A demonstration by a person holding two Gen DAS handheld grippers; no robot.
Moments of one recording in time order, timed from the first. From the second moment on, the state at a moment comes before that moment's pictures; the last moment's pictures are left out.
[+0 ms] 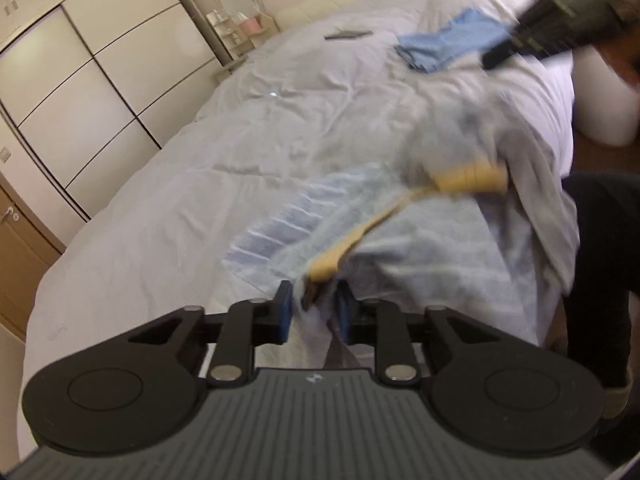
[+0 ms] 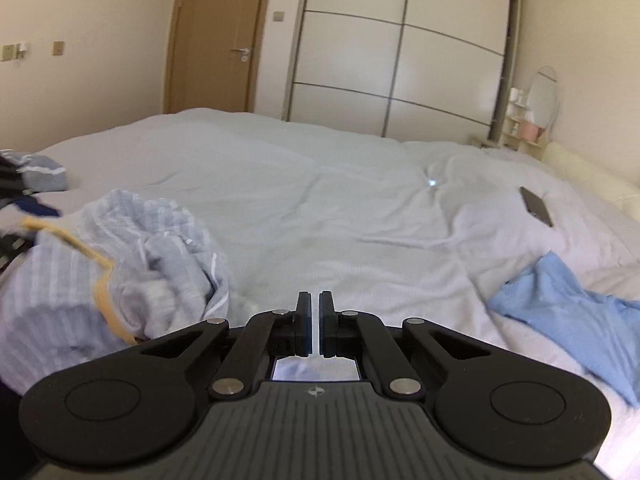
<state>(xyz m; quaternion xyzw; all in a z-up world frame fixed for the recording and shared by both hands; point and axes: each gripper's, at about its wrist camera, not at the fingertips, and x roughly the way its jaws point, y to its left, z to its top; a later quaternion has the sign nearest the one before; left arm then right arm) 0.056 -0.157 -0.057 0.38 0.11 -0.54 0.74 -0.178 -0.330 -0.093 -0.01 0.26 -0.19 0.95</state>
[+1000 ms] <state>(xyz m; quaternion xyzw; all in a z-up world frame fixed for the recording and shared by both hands) 0.056 -0.119 -0.049 0.36 0.12 -0.55 0.74 -0.175 -0.360 -0.115 0.01 0.26 -0.26 0.93</state>
